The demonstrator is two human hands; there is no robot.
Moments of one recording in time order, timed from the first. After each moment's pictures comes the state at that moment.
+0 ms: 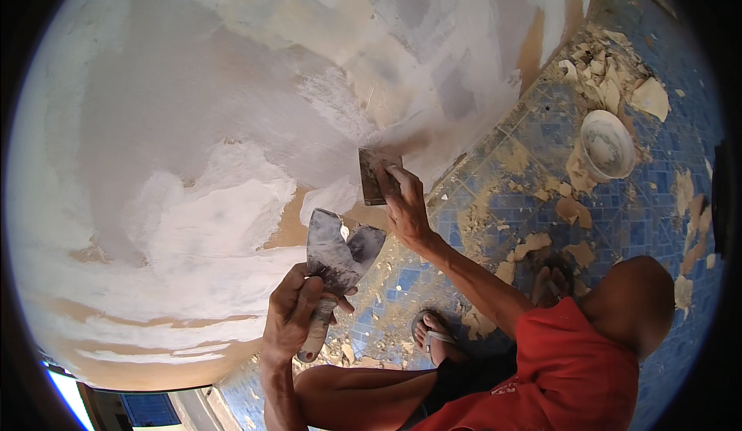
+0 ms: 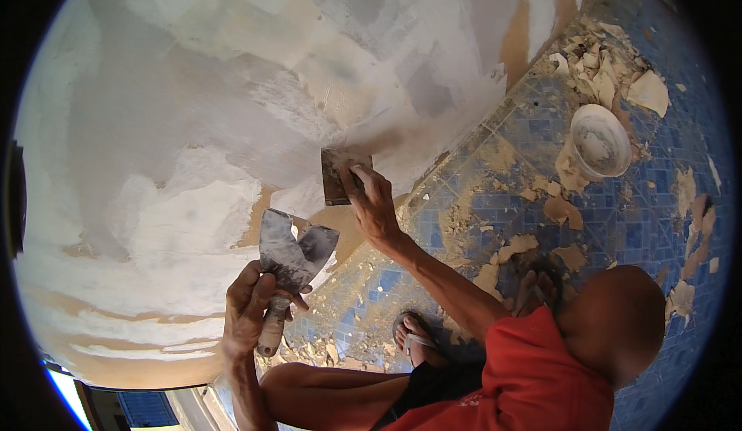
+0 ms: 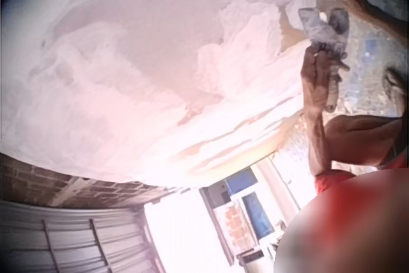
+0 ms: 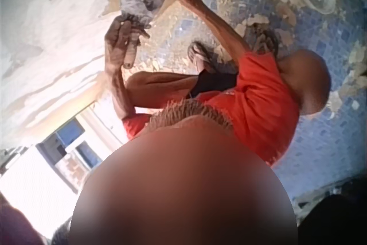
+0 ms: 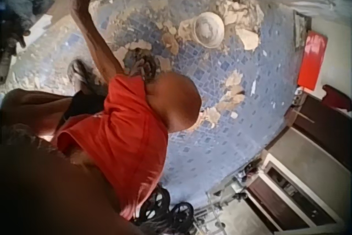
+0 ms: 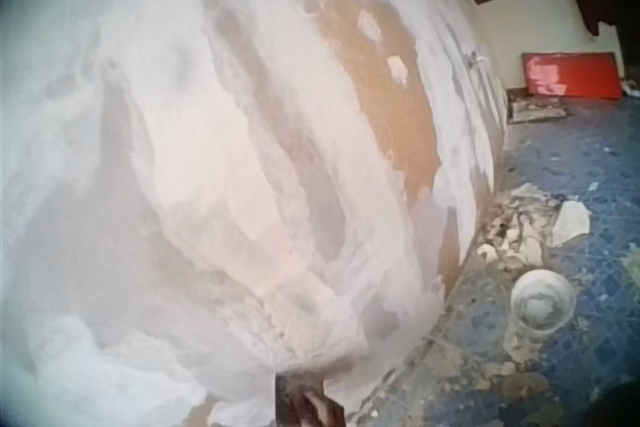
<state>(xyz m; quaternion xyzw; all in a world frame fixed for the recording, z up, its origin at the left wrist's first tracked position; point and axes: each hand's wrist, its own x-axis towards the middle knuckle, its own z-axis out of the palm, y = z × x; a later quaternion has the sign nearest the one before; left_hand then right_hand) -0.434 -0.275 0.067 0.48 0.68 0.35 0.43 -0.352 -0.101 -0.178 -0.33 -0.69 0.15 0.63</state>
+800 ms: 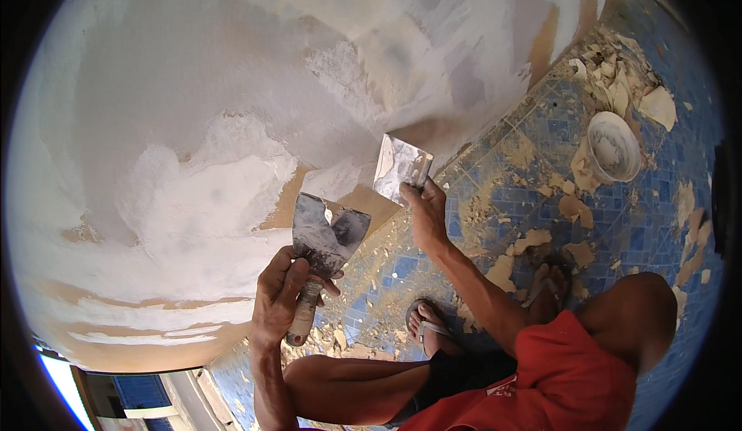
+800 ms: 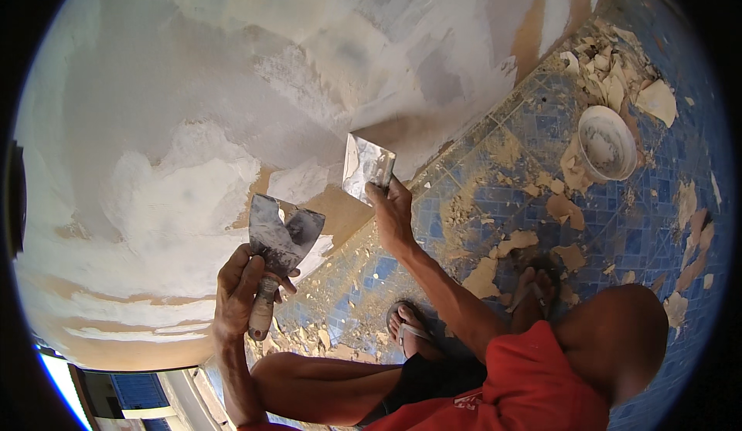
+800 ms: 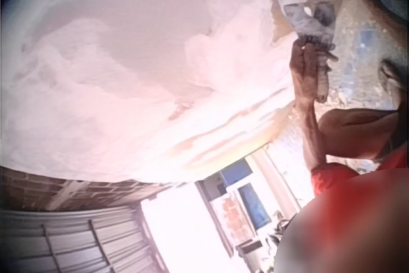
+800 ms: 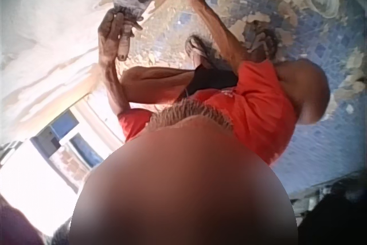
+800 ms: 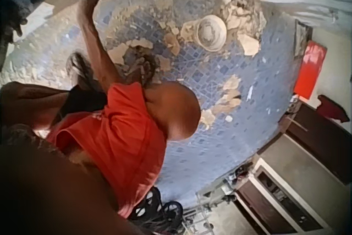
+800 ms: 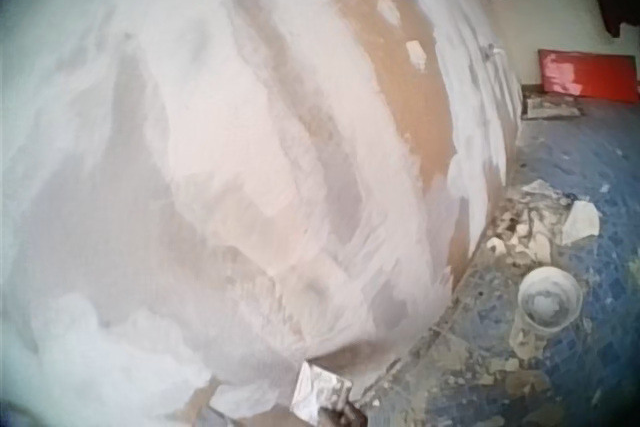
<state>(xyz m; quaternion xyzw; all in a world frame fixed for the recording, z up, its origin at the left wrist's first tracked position) -0.450 -0.281 0.060 0.43 0.71 0.36 0.43 -0.335 -0.131 -0.184 -0.27 -0.27 0.73 0.56</state>
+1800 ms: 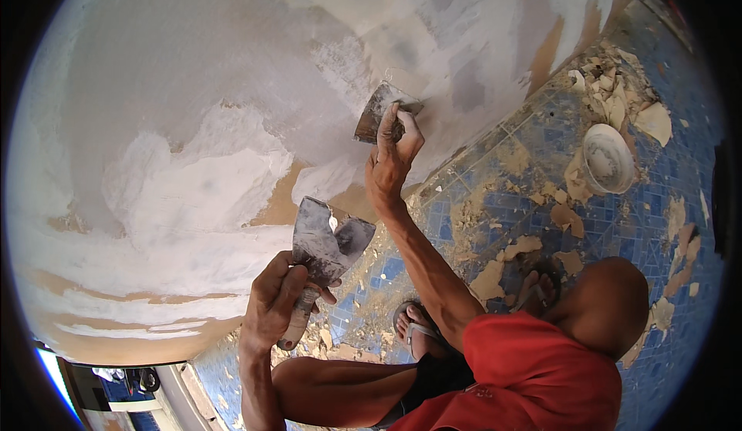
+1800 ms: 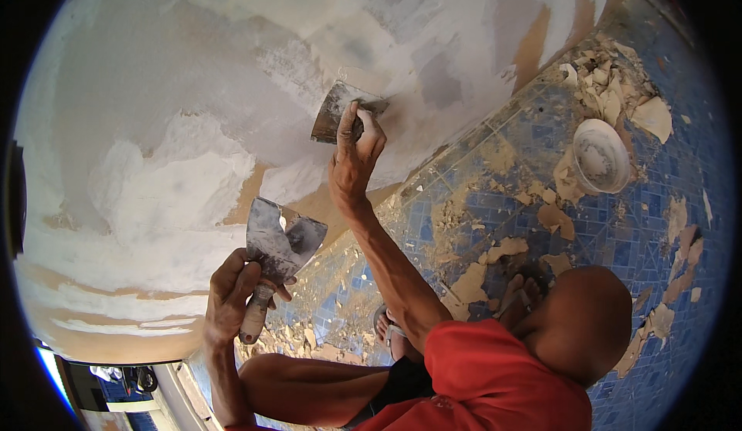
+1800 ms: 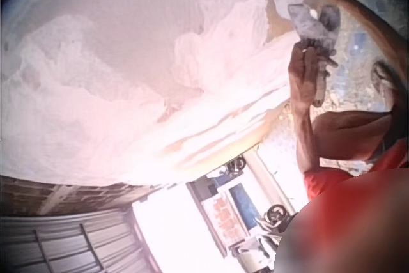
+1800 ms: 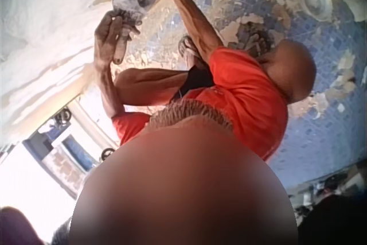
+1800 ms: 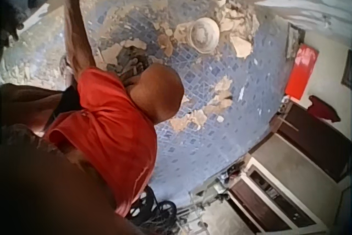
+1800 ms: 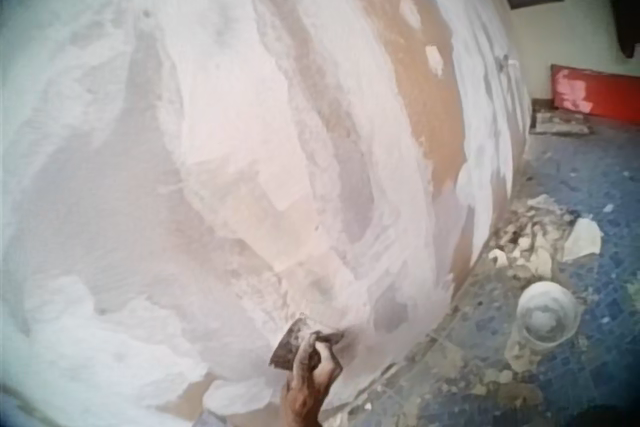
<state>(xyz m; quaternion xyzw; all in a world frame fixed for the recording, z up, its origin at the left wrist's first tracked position) -0.452 -0.285 0.059 0.46 0.70 0.35 0.43 -0.402 -0.064 -0.136 -0.44 -0.54 0.14 0.70</state>
